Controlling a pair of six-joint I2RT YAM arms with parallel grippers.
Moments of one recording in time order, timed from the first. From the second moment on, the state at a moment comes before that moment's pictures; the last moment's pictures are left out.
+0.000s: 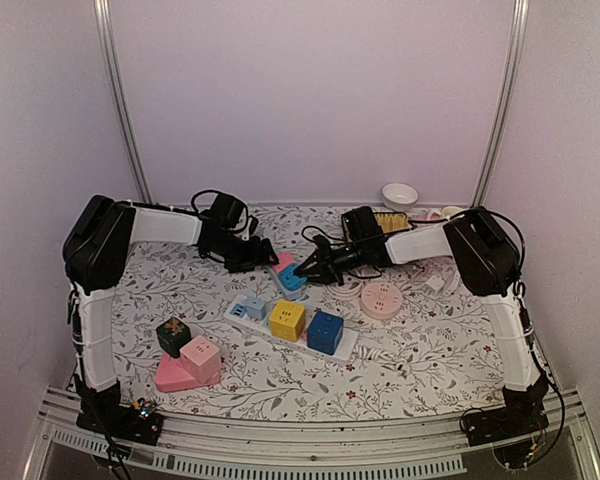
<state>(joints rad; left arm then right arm) -0.47 2.12 1.44 -0.29 0.28 -0.46 0.62 2.35 1.61 0.09 -0.93 1.03</state>
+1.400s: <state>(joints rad) -0.46 2.11 1.44 -0.32 0.29 -0.44 0.52 2.25 1.53 0.24 -0.85 1.02</state>
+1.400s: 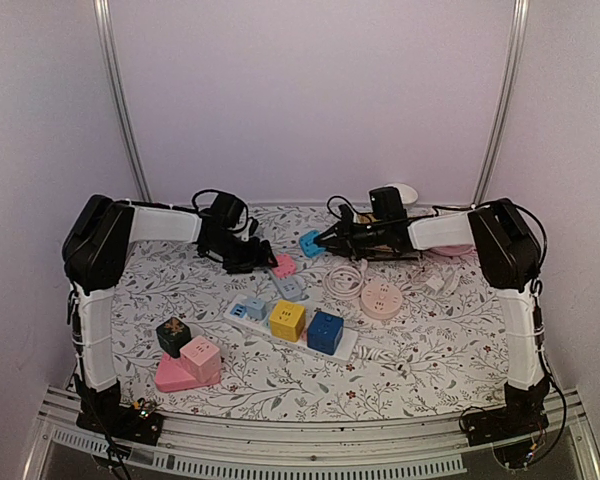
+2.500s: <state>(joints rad) -0.42 2.15 1.61 -0.50 0.14 -0.42 0.49 2.43 1.90 -0.32 -0.51 0.67</state>
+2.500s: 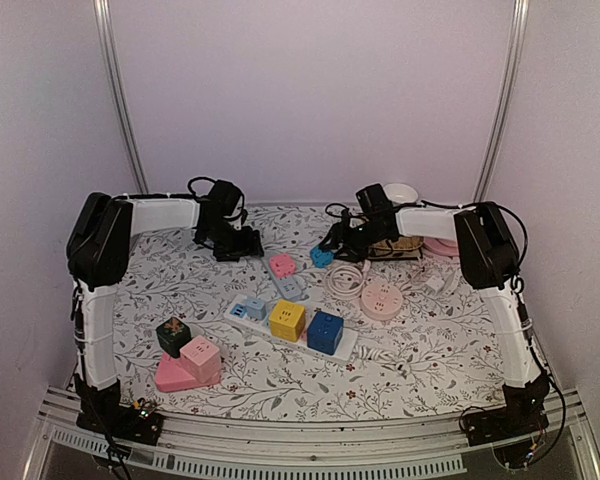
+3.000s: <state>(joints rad) -0.42 2.23 1.66 -0.56 0.11 -0.43 0.55 2.35 1.92 -0.40 -0.43 0.61</state>
